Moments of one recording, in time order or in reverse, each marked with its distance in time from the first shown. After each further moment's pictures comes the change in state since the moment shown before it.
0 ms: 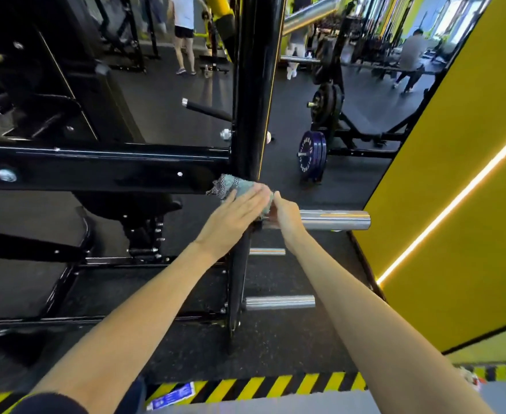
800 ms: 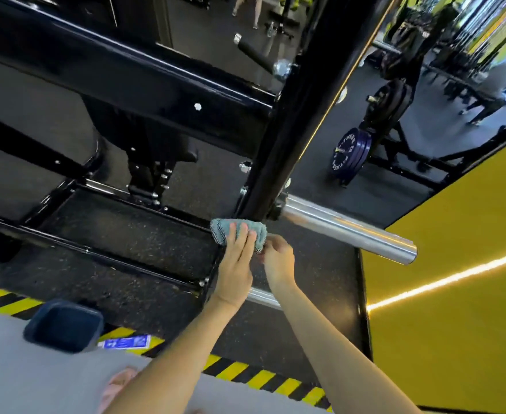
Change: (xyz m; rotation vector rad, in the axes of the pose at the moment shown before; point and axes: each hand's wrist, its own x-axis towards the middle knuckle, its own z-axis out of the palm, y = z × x) left_hand -0.089 0.094 0.147 -0.229 0.331 -0.751; right_hand 0.013 0.126 0.014 -0.271 -0.118 0.044
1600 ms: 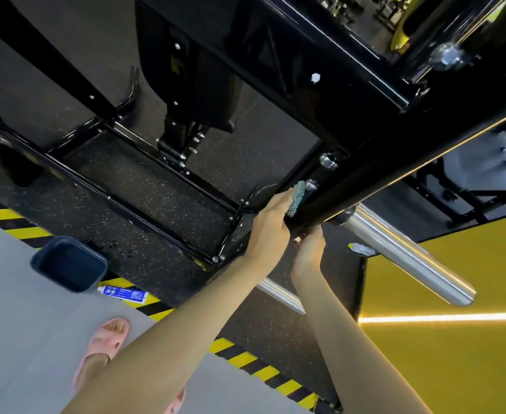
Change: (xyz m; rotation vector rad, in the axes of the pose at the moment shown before) left_hand 0.060 -0.003 -0.039 -0.361 -0.079 -0.549; right_hand 0.020 -0.006 0.047 0.264 0.084 0.079
